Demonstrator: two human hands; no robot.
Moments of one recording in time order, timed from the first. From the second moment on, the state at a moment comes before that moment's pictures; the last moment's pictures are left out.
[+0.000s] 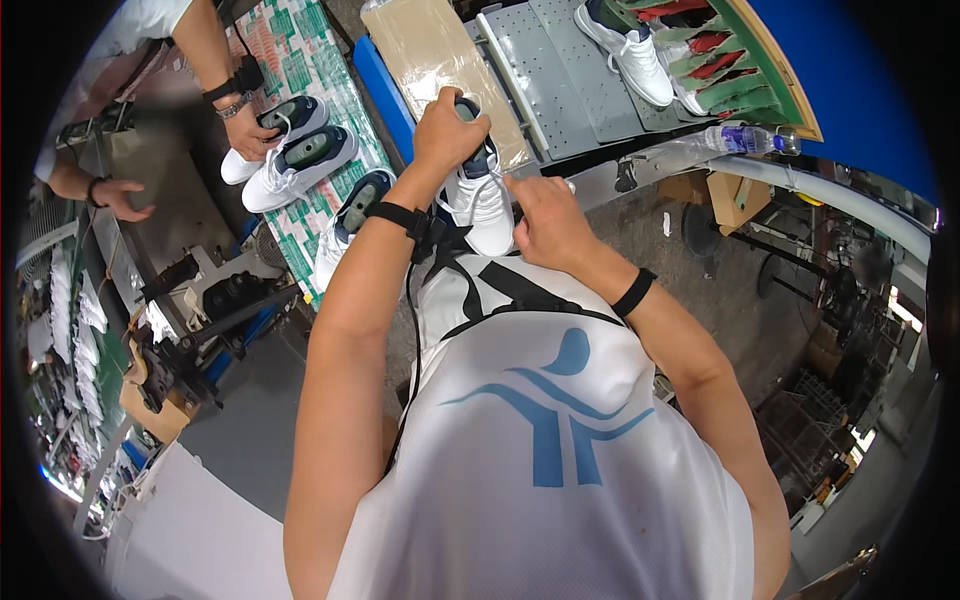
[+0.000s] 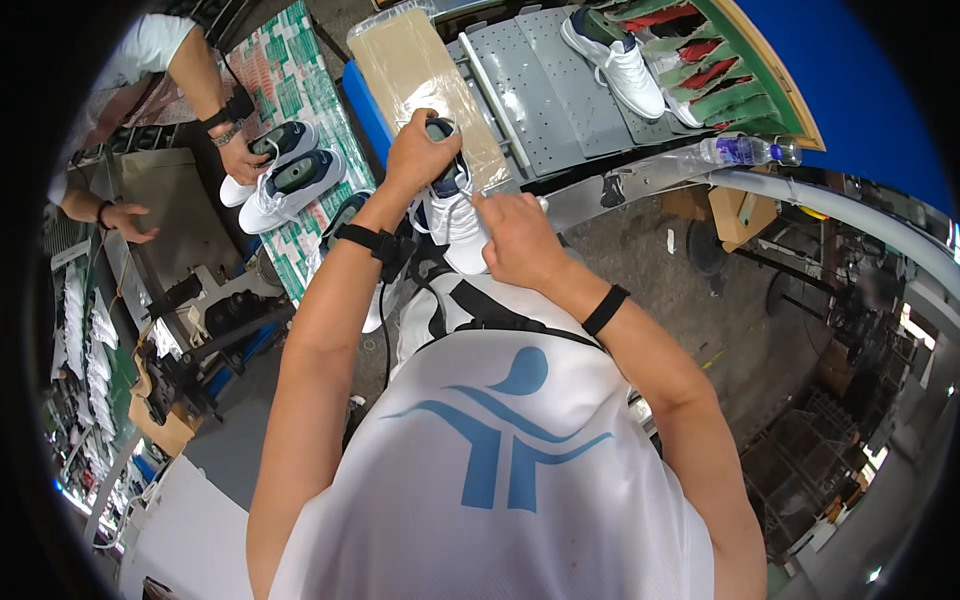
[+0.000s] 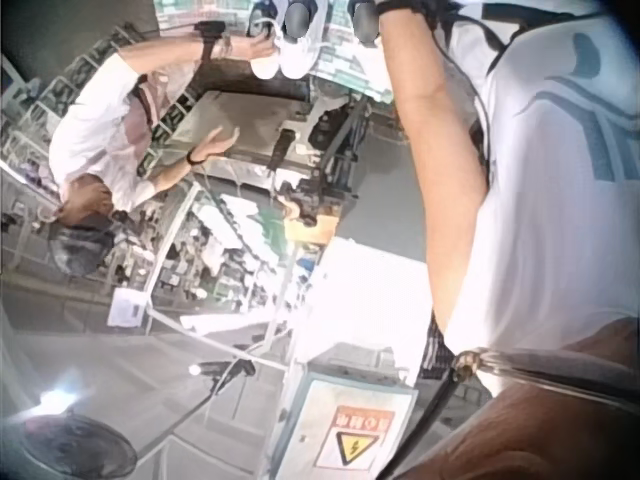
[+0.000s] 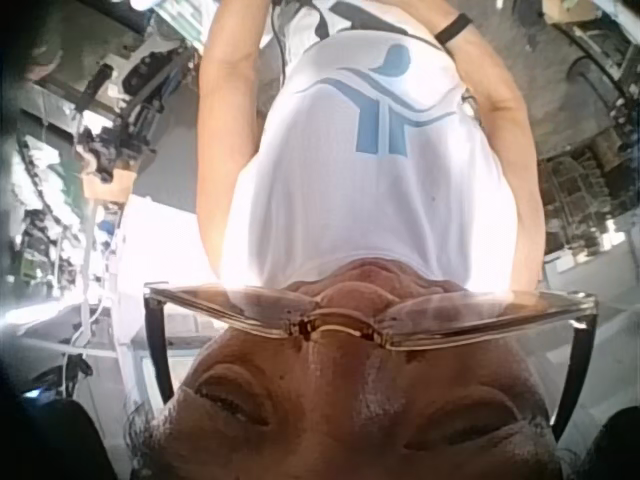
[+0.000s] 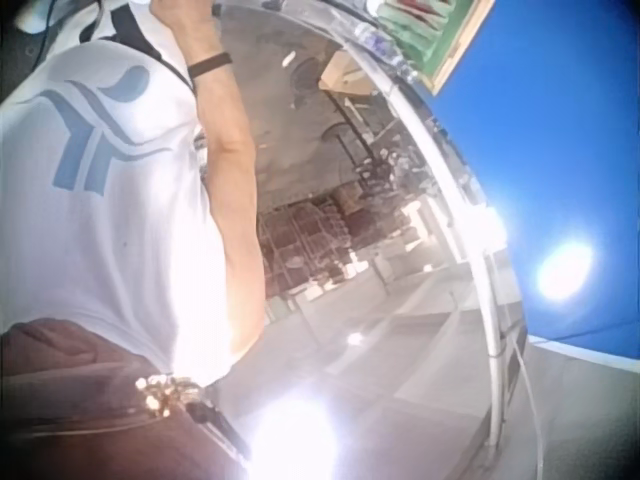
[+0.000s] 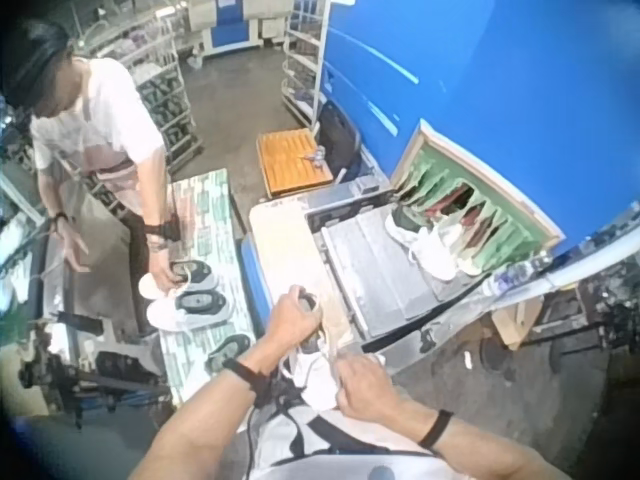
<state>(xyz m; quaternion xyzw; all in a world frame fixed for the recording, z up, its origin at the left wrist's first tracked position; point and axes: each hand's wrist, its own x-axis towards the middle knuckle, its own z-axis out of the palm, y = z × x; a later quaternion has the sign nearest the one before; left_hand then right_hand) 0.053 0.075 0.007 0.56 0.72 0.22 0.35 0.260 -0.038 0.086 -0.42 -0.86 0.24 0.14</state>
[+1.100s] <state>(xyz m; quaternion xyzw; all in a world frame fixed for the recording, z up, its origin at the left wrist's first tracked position) 0.051 0.073 0.003 0.55 0.72 0.24 0.36 0.287 -0.038 0.074 -0.42 -0.84 0.30 0.14</state>
